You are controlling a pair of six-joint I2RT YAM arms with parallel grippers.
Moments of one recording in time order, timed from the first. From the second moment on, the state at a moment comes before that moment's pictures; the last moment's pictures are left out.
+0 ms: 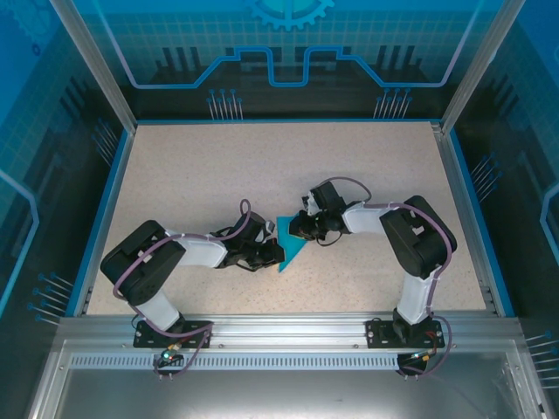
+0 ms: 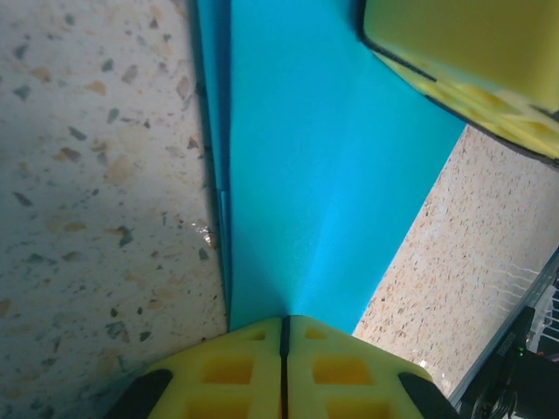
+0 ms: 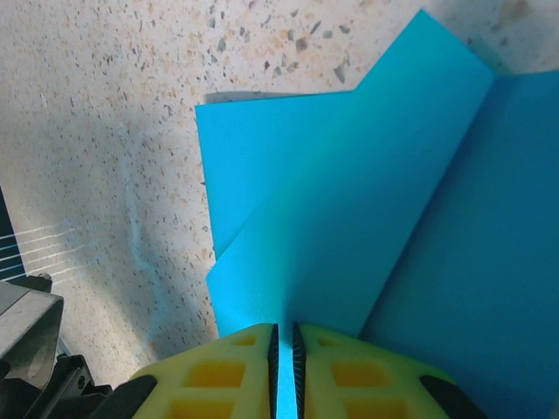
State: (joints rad) left arm -0.66 1.66 0.59 0.15 0.43 -0.93; right arm 0.54 1.86 0.94 -0.08 -0.53 0.77
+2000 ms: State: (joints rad) left arm -0.69 1.61 0.59 0.09 0.43 -0.87; right arm 0.57 1.64 0.75 -0.19 -0.44 0.78
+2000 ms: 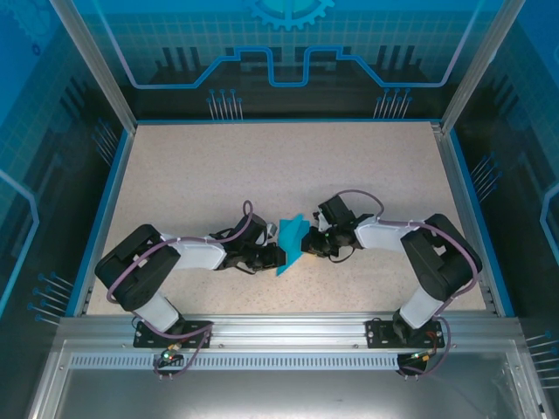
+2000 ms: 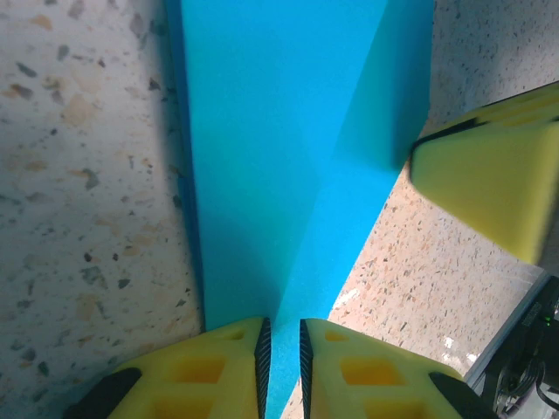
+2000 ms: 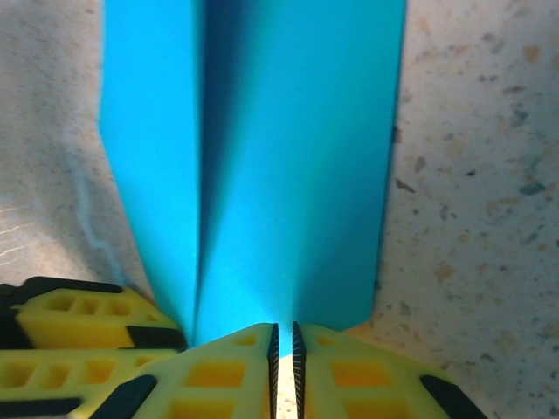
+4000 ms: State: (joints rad) left arm -0.65 1.65 0.48 0.42 0.55 -1.16; right arm 0.57 1.86 0.87 0.04 -0.53 0.81
